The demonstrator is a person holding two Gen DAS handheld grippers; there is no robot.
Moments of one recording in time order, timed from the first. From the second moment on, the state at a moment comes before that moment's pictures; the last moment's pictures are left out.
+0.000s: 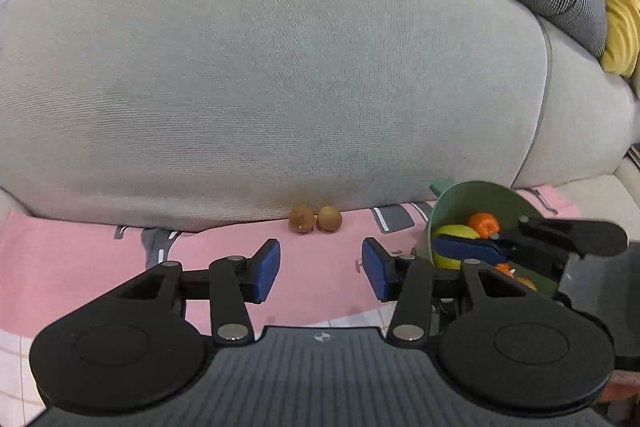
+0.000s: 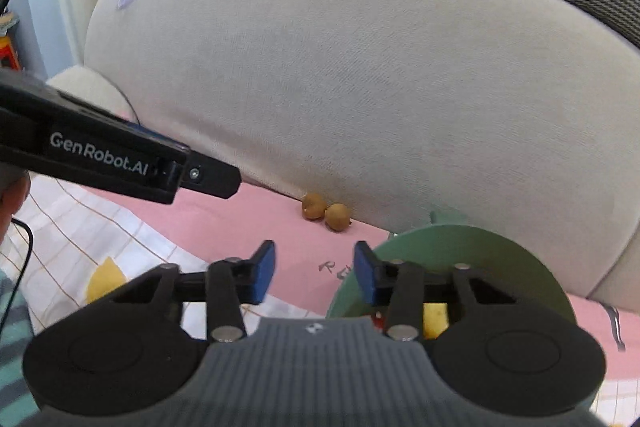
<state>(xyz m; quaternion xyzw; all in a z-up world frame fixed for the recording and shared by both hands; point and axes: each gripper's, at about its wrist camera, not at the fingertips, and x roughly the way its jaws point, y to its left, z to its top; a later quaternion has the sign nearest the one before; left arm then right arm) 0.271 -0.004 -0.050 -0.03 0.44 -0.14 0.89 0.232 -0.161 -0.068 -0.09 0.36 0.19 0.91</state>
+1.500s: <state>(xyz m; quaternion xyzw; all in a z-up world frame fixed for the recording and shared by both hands) 0.367 -0.001 -0.160 -0.07 0.53 -0.18 0.83 0.356 -0.138 -0.163 -0.13 0.45 0.24 0.85</state>
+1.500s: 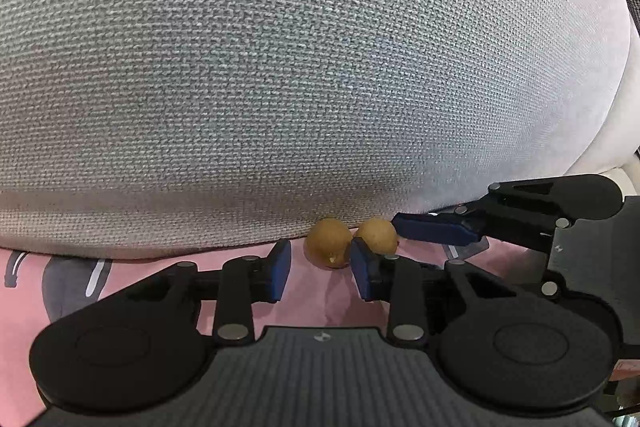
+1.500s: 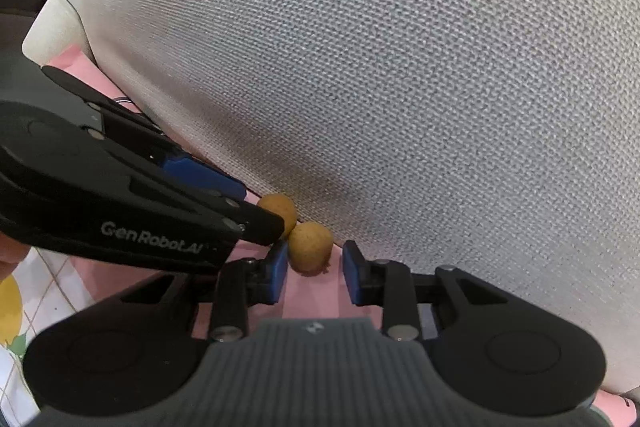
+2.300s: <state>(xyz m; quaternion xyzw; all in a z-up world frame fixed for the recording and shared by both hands) 0.357 -0.037 -0.182 -0.09 0.53 -0.16 0.83 0.385 -0.142 -0.175 -0.12 0.46 0.22 0.85</state>
